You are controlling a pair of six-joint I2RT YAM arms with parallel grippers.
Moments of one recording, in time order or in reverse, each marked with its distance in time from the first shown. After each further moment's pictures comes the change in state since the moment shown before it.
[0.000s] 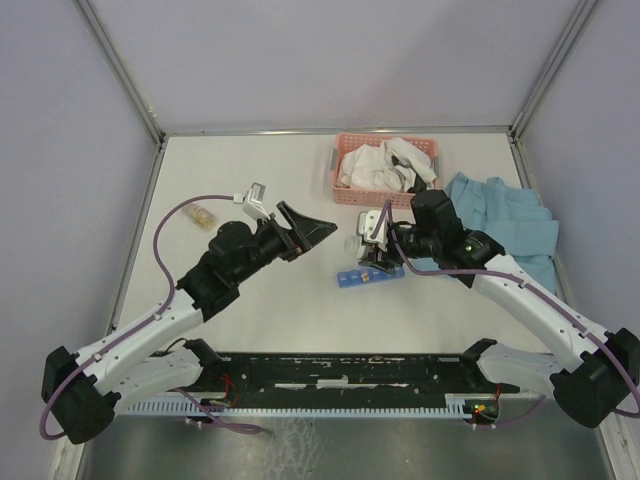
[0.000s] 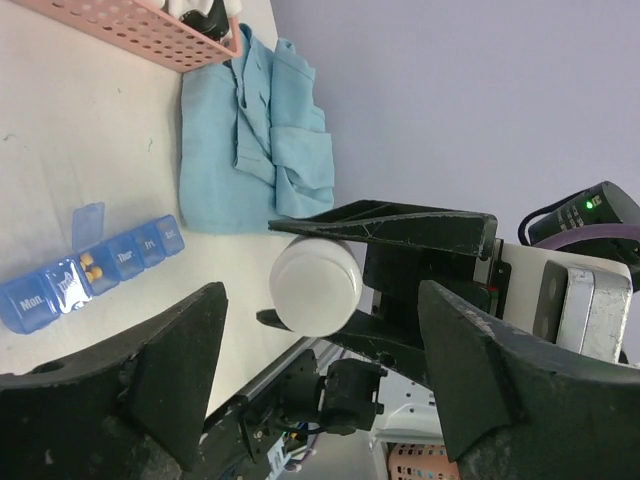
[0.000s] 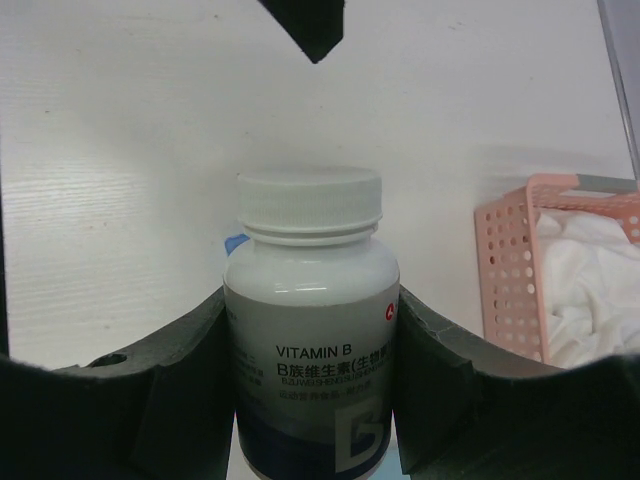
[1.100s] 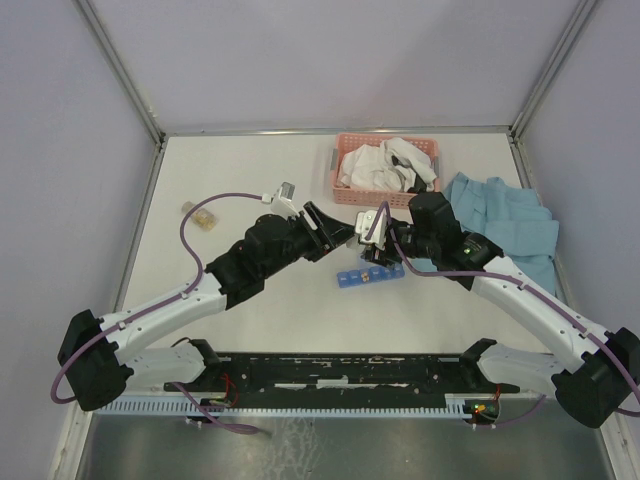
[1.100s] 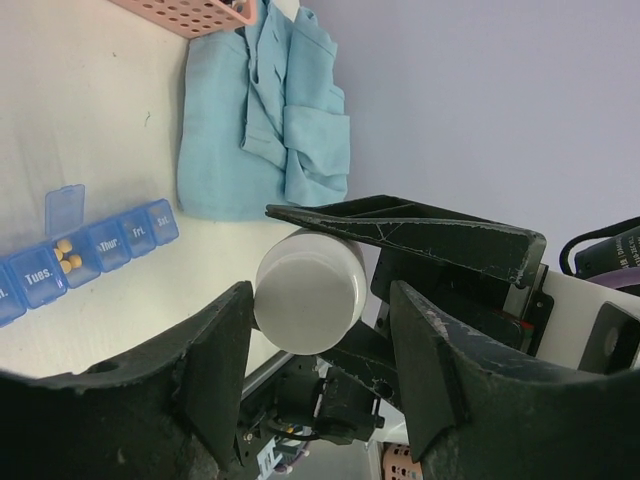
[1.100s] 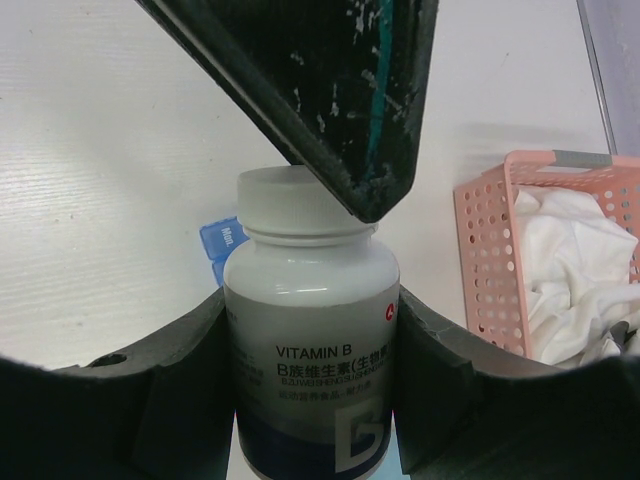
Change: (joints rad) left arm -0.109 0.186 0.104 -0.014 -0.088 -0.058; right arm 0.016 -0.002 -0.012 0.027 0.101 -0.010
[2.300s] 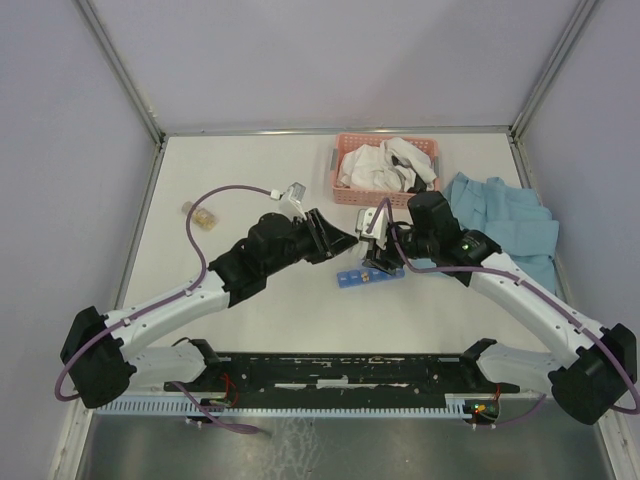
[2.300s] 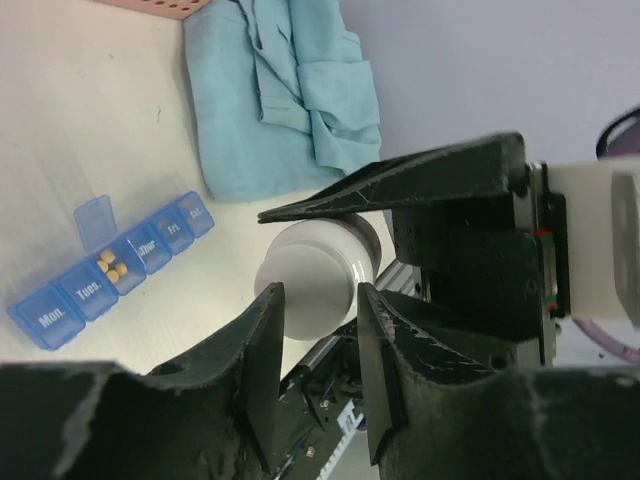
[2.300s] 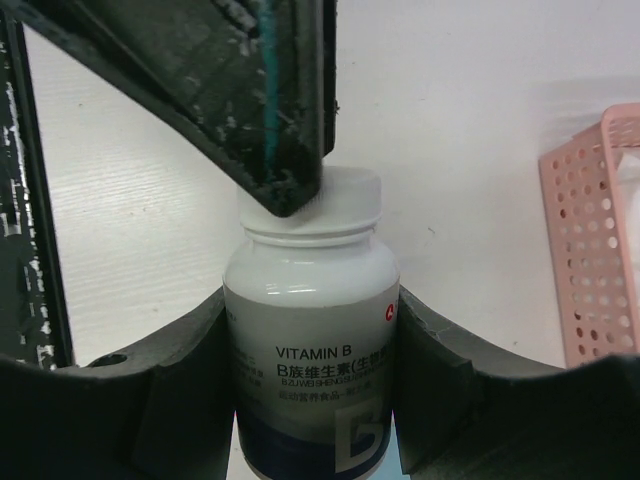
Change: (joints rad) left arm 0.011 0.025 -0.006 0.007 0.119 0.189; right arm -0.039 0.033 0.010 -0.071 -0.086 0.095
